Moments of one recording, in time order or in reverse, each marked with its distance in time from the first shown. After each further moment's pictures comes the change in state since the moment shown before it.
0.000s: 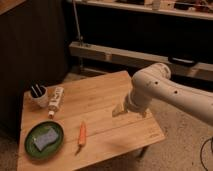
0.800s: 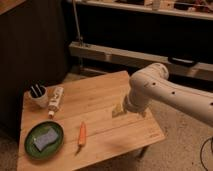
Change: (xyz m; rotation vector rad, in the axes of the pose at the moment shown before) arm 0.001 -0.020 0.008 -0.058 0.008 -0.049
